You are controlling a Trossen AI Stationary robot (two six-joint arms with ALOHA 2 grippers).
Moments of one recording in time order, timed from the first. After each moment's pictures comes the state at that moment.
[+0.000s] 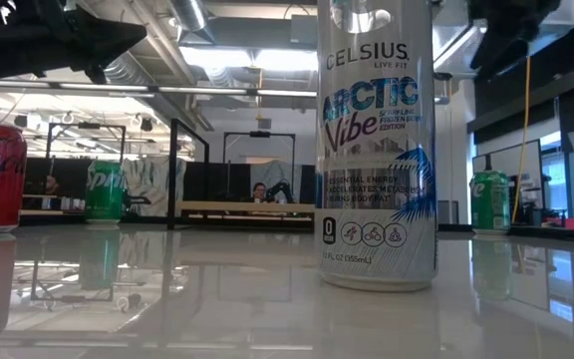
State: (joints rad) left arm 0.07 0.26 0.01 0.64 -0.23 0.11; right arm -0.76 0.85 1.19 -1.19 -0.16 -0.14
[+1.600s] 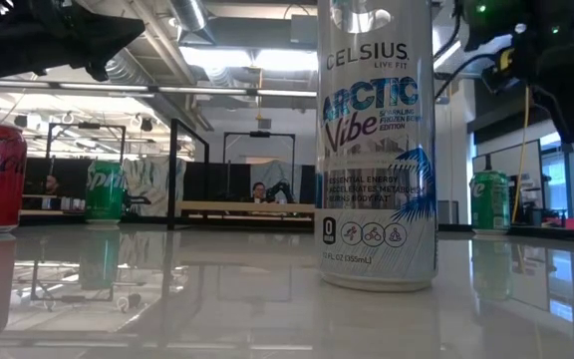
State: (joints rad) left arm 0.07 0.26 0.01 0.65 -0.19 0.11; right arm -0.27 1.10 0.97 -1.55 0.03 0.34
